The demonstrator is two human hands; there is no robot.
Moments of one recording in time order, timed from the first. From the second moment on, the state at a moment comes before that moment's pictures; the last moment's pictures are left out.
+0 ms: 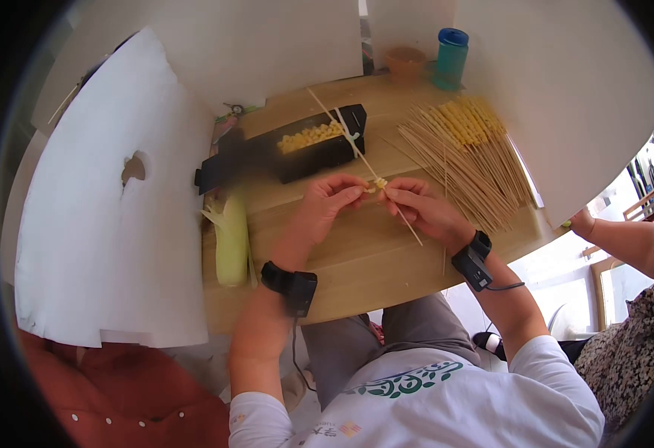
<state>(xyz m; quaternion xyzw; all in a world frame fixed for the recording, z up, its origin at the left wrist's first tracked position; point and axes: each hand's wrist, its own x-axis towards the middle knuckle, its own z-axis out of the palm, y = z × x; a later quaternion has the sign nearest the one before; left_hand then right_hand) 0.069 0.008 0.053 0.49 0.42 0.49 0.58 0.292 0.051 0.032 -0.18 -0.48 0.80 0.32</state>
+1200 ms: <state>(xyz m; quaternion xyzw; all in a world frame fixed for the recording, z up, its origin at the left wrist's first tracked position) 0.065 0.043 0.047 0.77 0.59 0.25 0.03 0.298 0.058 0.031 -0.17 -0.39 0.82 0.37</state>
